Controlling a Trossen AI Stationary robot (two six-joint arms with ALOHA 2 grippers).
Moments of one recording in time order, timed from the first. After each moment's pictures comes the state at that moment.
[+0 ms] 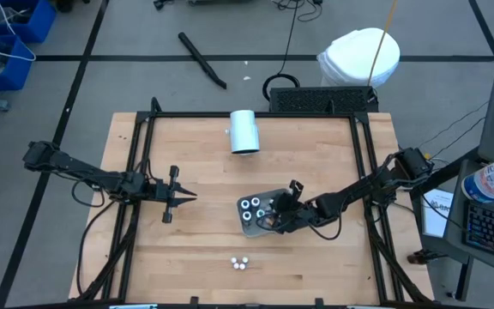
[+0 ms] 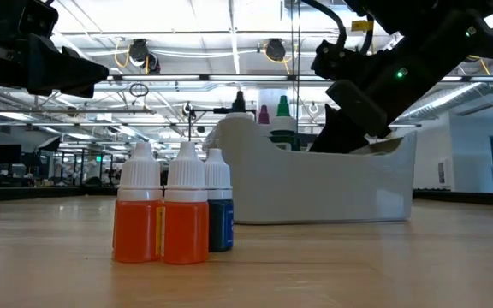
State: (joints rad) left arm -0.27 0.59 0.03 0.52 -0.17 0.18; right arm 0.35 1.69 0.80 -0.03 0.63 0.53
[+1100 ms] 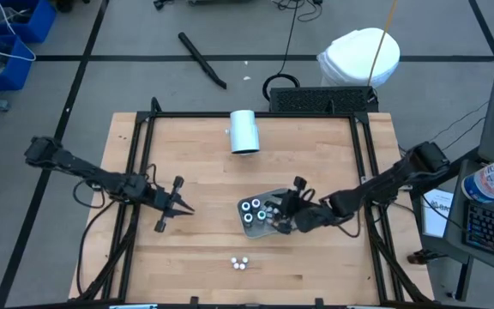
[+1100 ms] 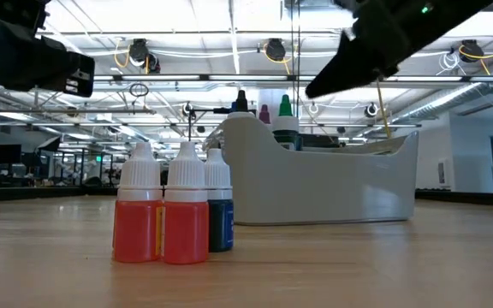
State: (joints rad) left arm -0.33 0.67 0.04 0.53 0.01 0.14; right arm 0.42 1.50 0.80 0.01 0.76 0.28
